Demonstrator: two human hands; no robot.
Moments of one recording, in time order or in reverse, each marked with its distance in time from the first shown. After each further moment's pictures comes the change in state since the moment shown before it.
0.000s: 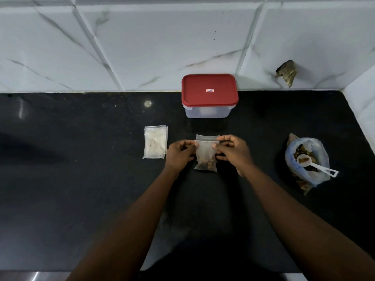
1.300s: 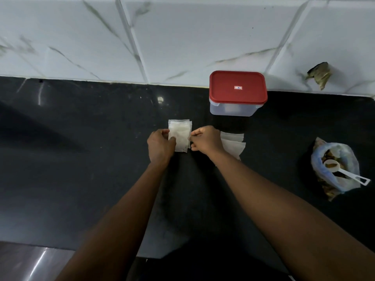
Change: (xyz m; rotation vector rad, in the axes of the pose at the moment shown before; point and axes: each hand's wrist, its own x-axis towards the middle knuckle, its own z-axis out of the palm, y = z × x) left_hand 0.009 0.000 -0.110 0.475 0.482 0.102; right_hand 0.002 -0.033 0.154 -0.473 -0.069 -0.091
